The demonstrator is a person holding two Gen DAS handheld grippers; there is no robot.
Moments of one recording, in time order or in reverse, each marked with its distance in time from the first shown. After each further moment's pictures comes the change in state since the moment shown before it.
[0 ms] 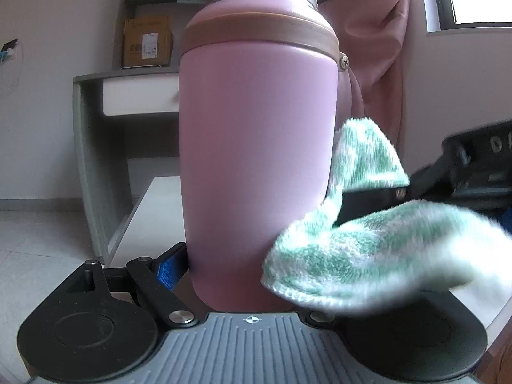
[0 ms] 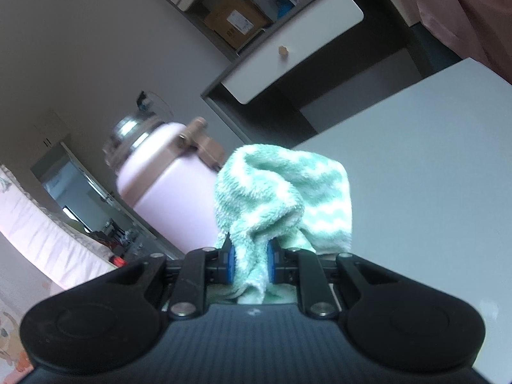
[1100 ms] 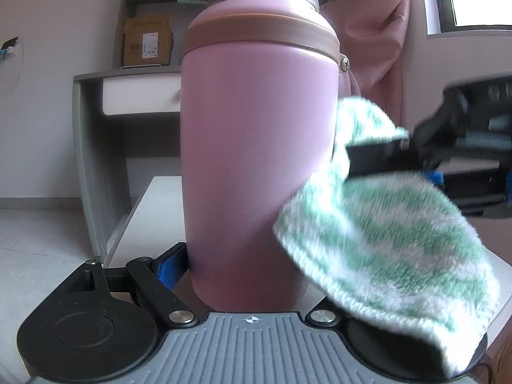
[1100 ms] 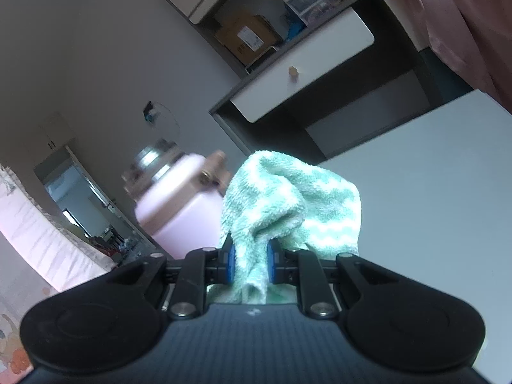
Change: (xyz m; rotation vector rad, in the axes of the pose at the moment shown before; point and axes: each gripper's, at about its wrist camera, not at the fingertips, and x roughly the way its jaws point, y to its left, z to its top) left arm 0.006 0.001 0.002 -0.002 -0.002 -0.002; right arm -0.009 0.011 0.017 -0.047 -0.058 0.008
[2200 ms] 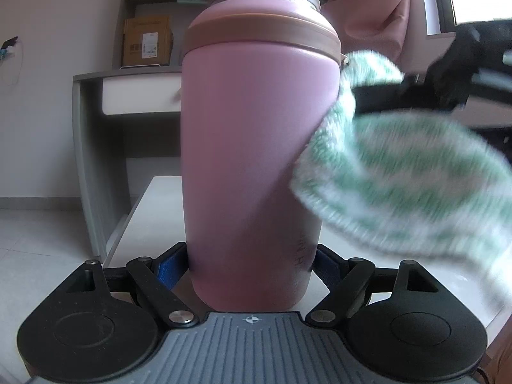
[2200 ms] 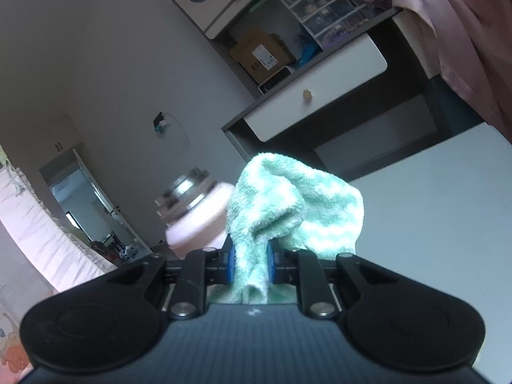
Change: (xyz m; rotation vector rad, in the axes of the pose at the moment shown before) left arm -0.008 -0.003 -0.003 -0.006 -0.002 -0.005; right arm -0.013 0.016 0.011 -0.036 -0.062 0.027
